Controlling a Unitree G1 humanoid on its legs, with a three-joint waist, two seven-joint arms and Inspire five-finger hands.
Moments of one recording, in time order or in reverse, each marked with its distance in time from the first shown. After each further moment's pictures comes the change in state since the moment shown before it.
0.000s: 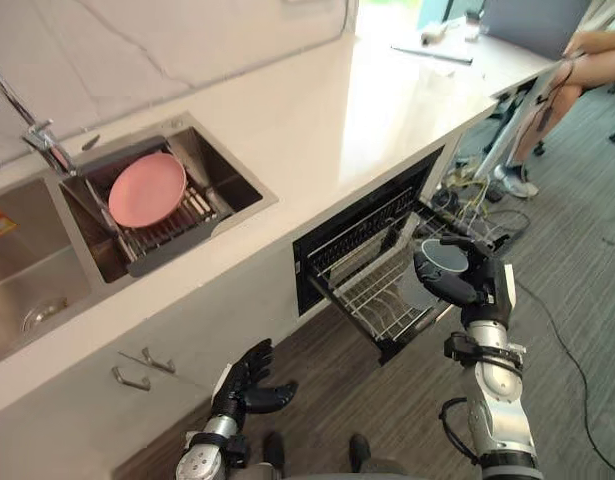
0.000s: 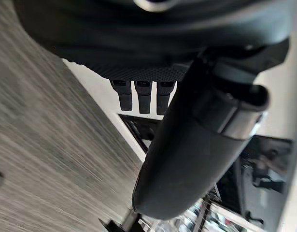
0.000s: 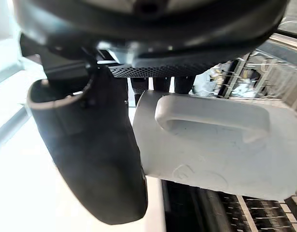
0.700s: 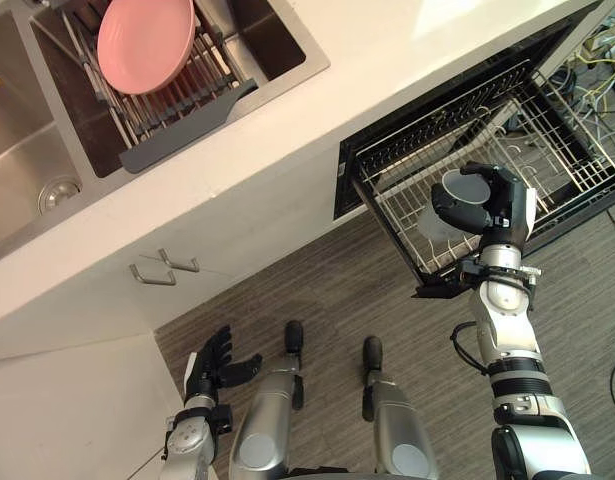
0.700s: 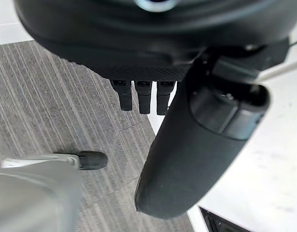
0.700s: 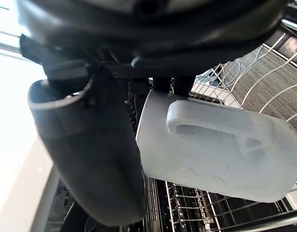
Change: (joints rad) left arm -0.167 -0.012 0.125 0.144 -0.024 -0.028 0.147; right arm -0.414 -0.153 0.012 0.273 -0.019 0.026 -0.139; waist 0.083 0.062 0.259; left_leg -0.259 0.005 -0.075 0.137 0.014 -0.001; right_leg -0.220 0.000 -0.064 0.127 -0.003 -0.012
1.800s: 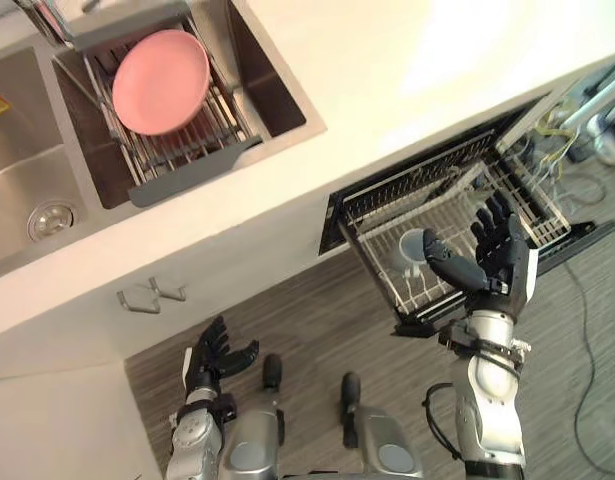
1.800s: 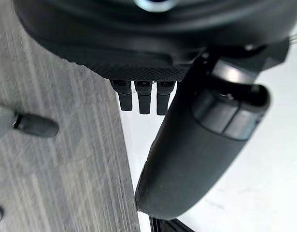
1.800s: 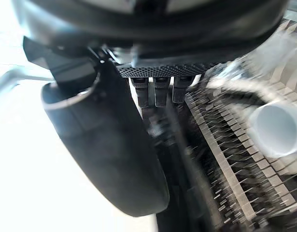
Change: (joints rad) left arm 0.018 -0.077 0.073 0.017 -0.016 0.026 0.005; right arm 0.564 0.315 0.074 -0.673 -0.080 -0.016 0.058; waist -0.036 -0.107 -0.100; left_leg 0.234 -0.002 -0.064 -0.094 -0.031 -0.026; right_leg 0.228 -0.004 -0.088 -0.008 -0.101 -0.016
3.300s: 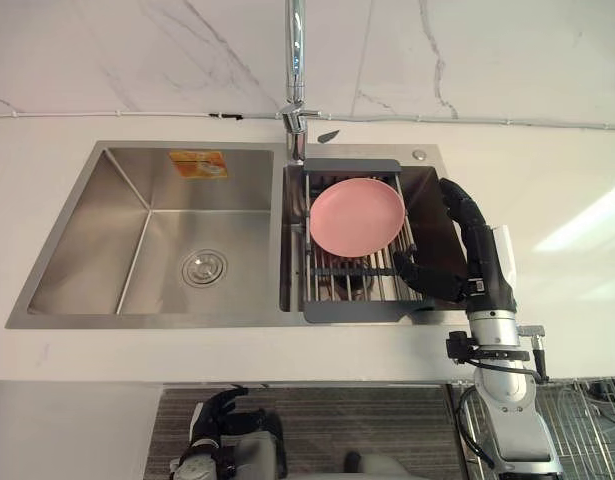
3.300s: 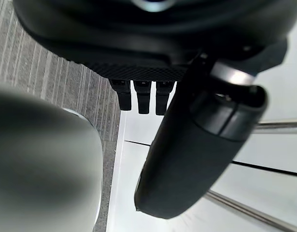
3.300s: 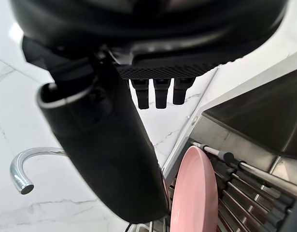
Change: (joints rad) left arm 0.014 0.042 -0.065 0.219 0.114 0.099 0.003; right arm -0.013 -0.219 0.015 0.005 -0.301 -0.010 0.080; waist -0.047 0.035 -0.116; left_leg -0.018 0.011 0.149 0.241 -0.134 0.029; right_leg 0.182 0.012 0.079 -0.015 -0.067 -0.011
